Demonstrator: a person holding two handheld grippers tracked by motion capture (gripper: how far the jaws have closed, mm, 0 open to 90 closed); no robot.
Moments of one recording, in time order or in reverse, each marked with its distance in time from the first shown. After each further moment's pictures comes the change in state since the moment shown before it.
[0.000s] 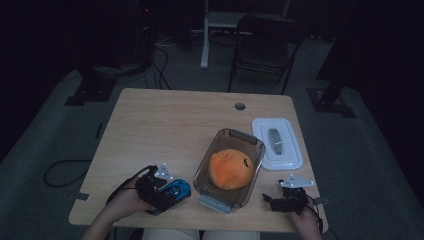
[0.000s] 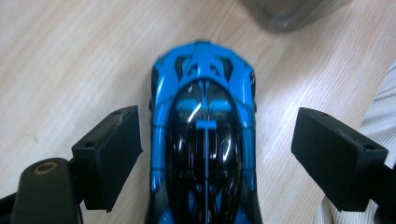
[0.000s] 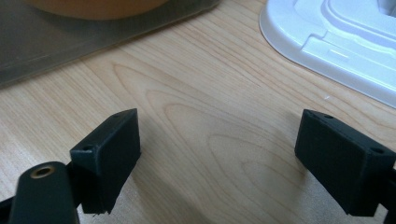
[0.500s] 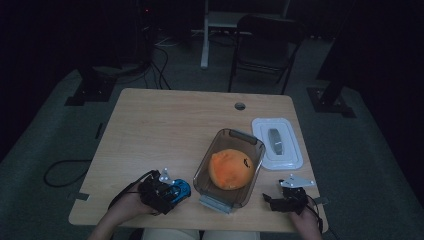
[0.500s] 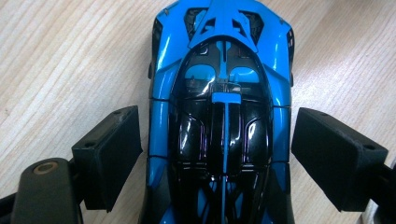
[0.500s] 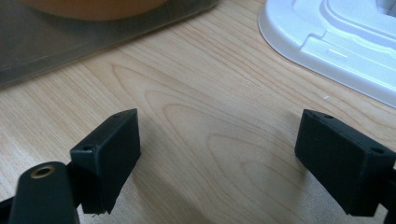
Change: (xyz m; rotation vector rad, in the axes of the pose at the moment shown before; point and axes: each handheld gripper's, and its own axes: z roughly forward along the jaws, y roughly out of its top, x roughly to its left) left arm 0.000 -0.007 0.023 0.071 0.045 -0.008; right arm 0.000 0.000 0.000 0.002 -0.003 0.005
